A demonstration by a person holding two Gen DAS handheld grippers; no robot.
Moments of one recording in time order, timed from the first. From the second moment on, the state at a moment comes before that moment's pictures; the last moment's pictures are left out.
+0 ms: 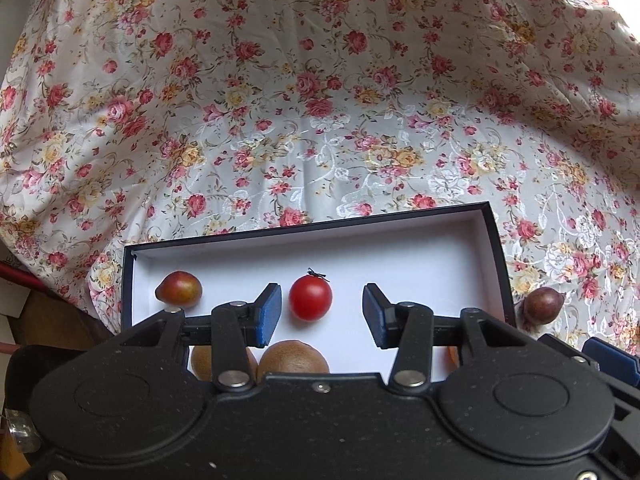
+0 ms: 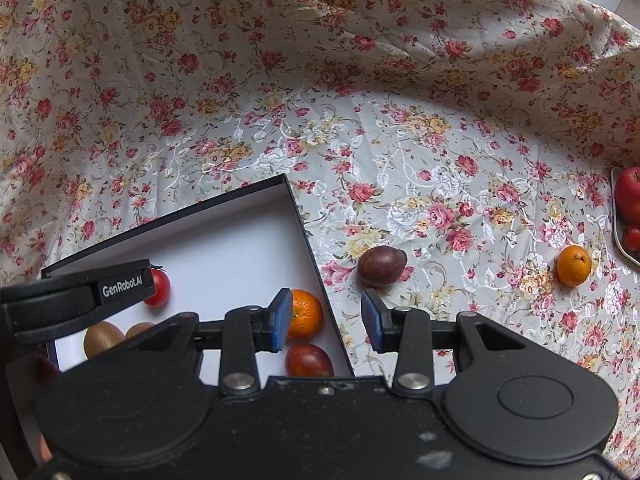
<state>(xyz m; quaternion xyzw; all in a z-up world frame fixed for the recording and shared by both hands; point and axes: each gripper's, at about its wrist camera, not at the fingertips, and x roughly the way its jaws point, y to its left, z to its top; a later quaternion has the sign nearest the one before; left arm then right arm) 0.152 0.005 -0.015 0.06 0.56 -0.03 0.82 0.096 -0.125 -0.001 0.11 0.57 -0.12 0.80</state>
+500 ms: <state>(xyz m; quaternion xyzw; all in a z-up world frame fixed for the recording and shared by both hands) 0.125 -0.063 0.000 0.09 0.55 -0.10 0.82 0.069 -0.187 0.002 0.14 0.58 -0.16 0.79</state>
